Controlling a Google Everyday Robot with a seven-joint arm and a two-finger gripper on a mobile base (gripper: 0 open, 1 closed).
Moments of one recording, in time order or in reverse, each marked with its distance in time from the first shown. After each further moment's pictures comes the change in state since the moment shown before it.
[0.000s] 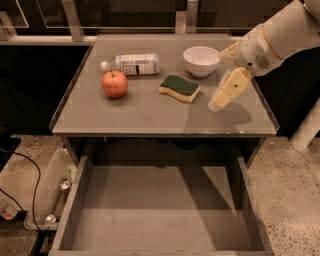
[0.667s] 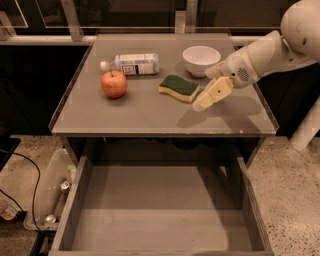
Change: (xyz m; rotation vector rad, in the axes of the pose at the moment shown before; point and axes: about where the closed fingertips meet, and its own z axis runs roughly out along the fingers) arm 0.010 -0.020 0.062 -0.120 -0.171 0.195
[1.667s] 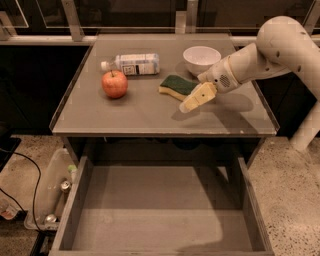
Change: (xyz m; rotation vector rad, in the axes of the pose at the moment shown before) arm 0.007 -0.030 0.048 0.049 0.003 0.061
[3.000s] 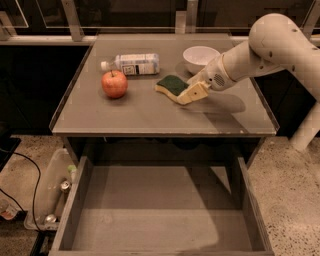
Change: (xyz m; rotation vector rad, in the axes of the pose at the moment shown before) arm -0.009 -0.009 0.006 0.104 0.037 -0.063
